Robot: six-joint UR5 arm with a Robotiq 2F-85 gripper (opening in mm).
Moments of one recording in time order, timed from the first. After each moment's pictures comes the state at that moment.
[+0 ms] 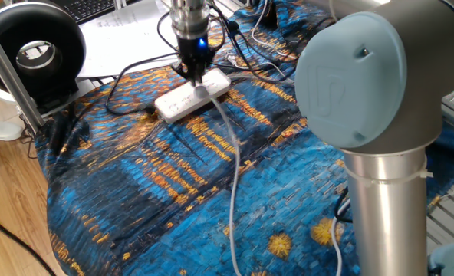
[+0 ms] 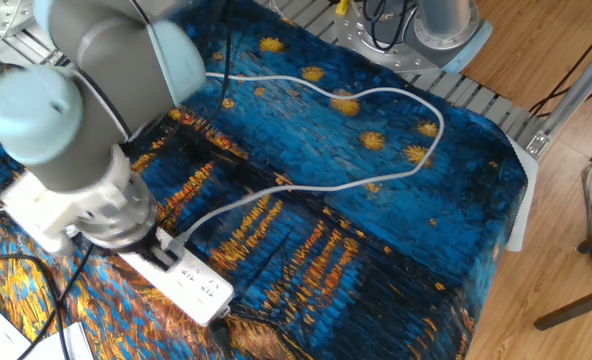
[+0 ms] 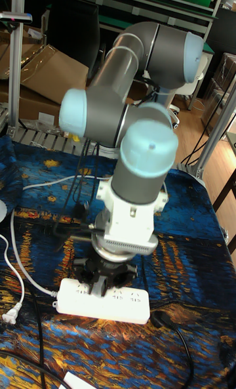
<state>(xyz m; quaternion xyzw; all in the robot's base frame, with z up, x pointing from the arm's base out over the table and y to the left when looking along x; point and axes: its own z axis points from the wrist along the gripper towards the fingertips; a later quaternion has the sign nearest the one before) 0.700 0.000 0.069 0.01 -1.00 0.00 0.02</state>
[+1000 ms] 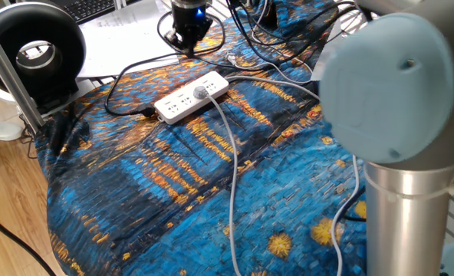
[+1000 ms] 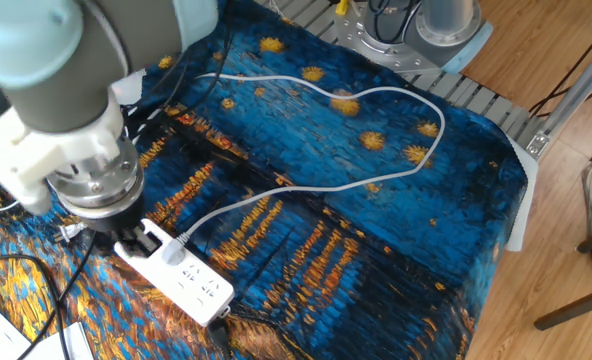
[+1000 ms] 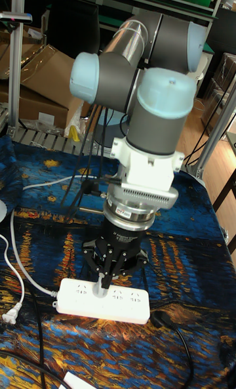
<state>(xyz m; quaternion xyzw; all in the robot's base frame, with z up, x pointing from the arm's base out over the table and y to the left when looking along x) 0.728 0.013 0.127 -0.01 -1.00 -0.01 -0.08</state>
